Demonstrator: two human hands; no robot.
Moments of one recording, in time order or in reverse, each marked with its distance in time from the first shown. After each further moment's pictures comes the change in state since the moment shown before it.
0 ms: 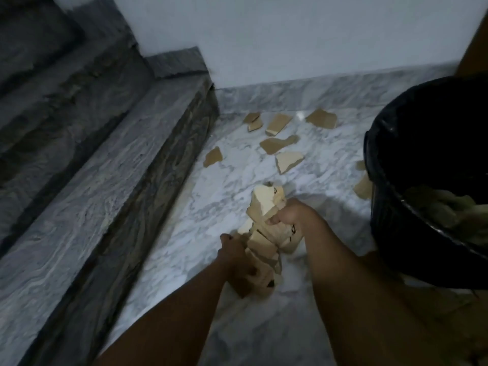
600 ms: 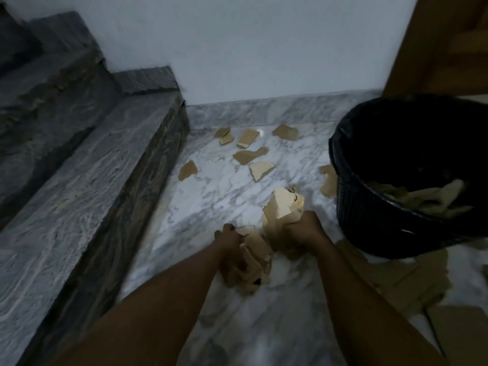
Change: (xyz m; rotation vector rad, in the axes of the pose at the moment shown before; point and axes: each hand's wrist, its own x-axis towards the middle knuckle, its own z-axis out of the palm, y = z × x) left_hand 0.019 0.020 -0.019 0.377 -0.080 0.264; right_hand -0.075 0.055 -0.002 0.134 0.514 -0.102
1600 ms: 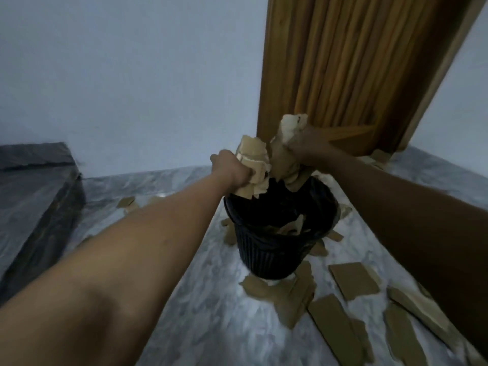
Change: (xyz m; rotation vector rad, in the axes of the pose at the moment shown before) left_hand -0.134 0.238 -0.212 -0.651 0.479 0.574; right_hand -0.126 -0.189 -0.309 -0.382 0.563 -0.204
